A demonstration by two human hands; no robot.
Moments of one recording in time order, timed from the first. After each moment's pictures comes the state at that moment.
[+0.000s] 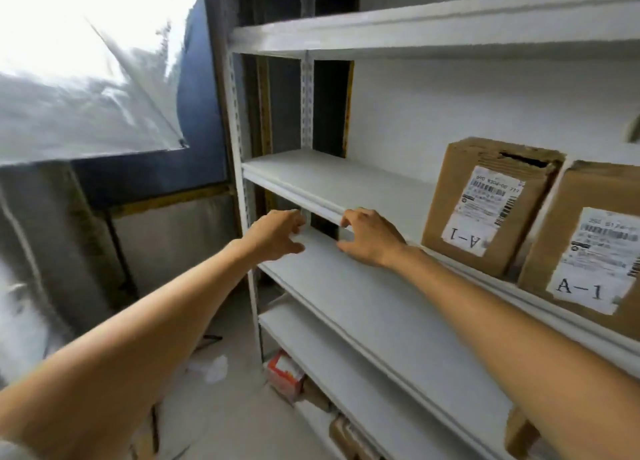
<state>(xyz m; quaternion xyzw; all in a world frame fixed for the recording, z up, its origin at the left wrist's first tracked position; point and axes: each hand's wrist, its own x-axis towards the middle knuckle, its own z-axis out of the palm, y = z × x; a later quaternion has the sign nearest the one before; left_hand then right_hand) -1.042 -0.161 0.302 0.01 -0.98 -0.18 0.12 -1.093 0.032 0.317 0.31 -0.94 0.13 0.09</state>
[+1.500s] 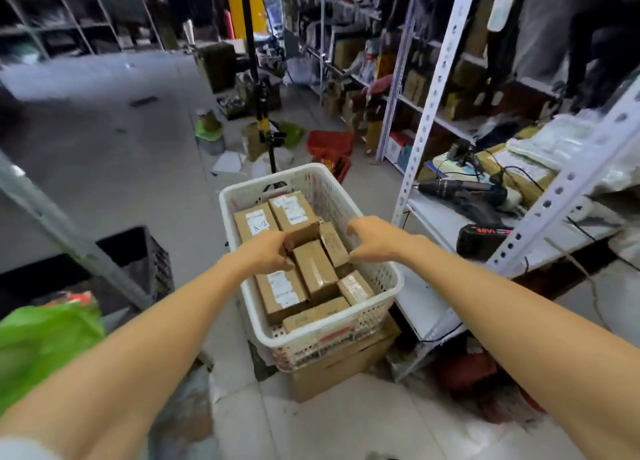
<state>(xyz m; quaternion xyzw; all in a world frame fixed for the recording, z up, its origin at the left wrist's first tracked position) -0.035 0.033 0.102 0.83 -0.49 -0.23 0.08 -0.206 -0.119 0.140 0.95 -0.24 -0.12 -0.16</state>
